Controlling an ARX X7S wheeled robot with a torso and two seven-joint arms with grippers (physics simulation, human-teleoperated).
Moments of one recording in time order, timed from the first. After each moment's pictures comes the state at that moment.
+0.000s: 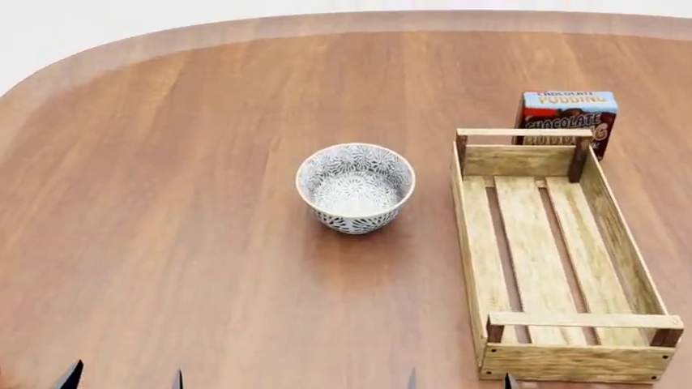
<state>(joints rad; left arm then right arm) 0.02 -0.14 0.19 0.01 -0.08 0.10 -0.15 -0.03 0.14 -0.14 -0.02 0.17 -0.13 0.14</state>
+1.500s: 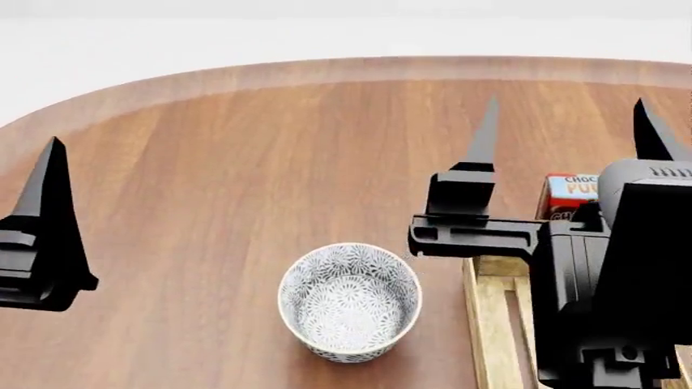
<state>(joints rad) -0.42 -0.27 -0.10 0.90 -0.66 -0.89 -0.33 0.60 0.34 0.08 -0.86 0.66 1.07 0.46</state>
